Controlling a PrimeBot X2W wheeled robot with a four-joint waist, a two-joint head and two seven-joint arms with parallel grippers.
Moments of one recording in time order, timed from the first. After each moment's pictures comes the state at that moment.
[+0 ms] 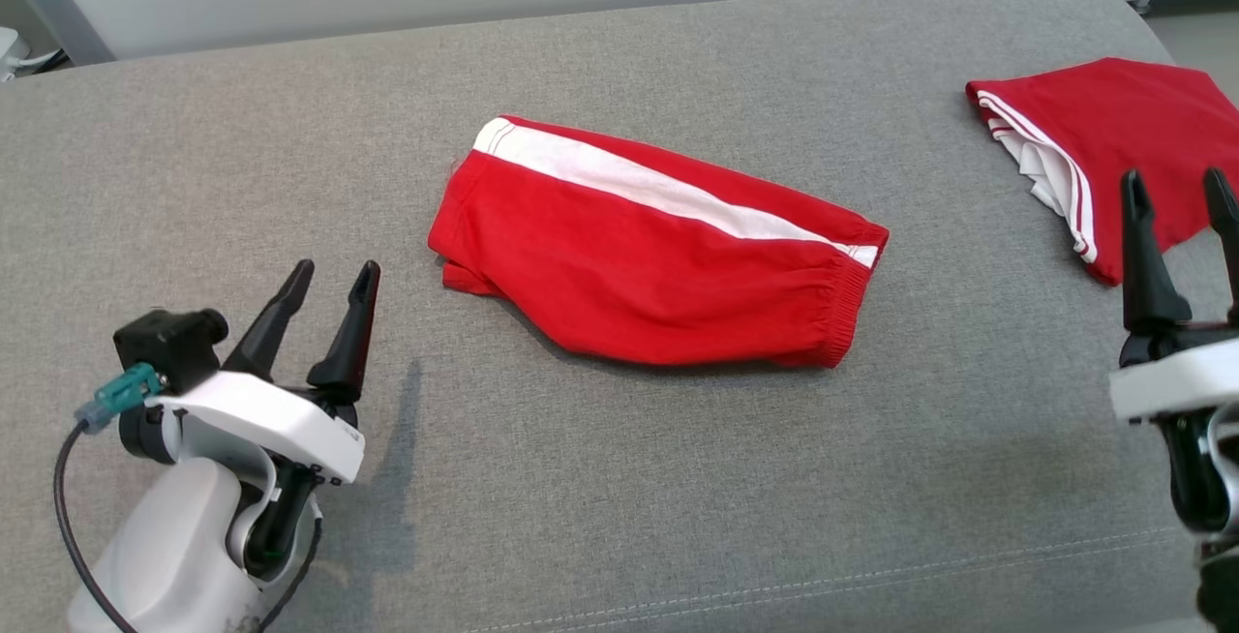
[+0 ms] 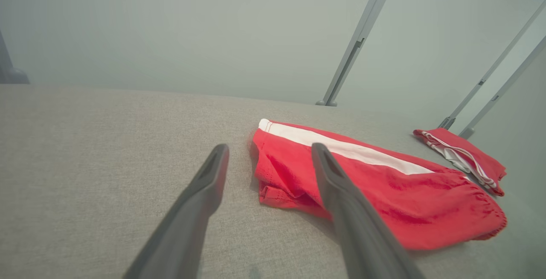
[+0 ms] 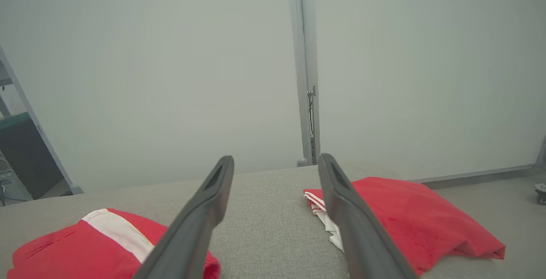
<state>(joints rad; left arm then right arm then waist) -0.47 0.33 -0.45 0.56 -0.79 -0.13 -0.26 -0.40 -0.33 0.10 0.34 0.53 0.13 -0.25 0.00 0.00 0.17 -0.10</state>
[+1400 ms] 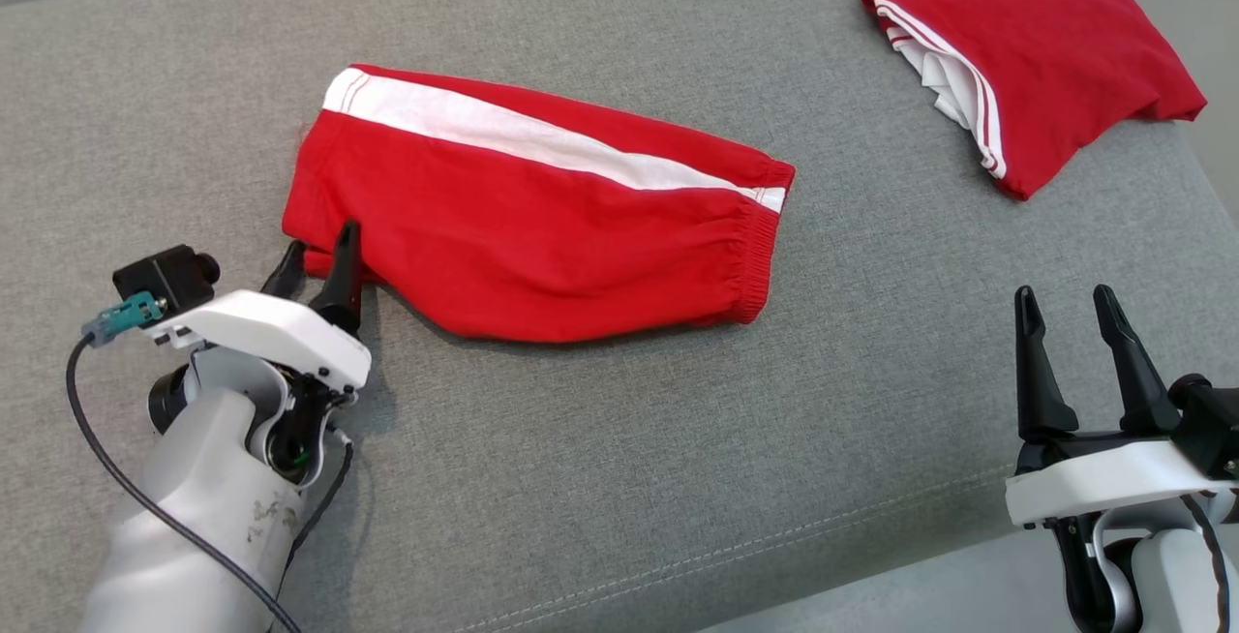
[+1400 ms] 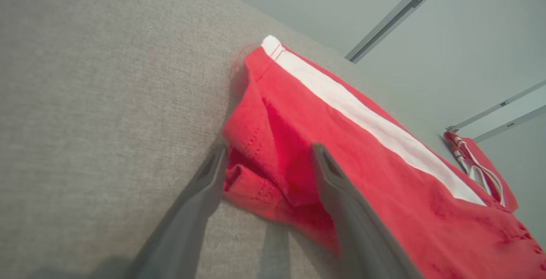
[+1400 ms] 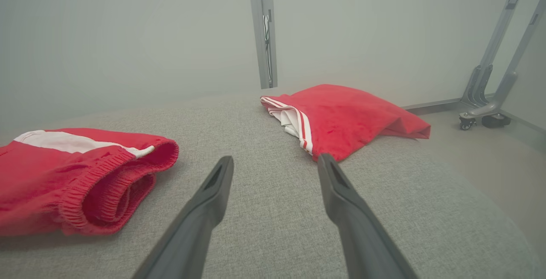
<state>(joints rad) -0.72 0.17 -0.41 1.02 -0.97 -0.13 -0.20 -0.20 -0.08 -0.03 0.24 0.24 0.13 -0.25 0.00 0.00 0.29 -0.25</state>
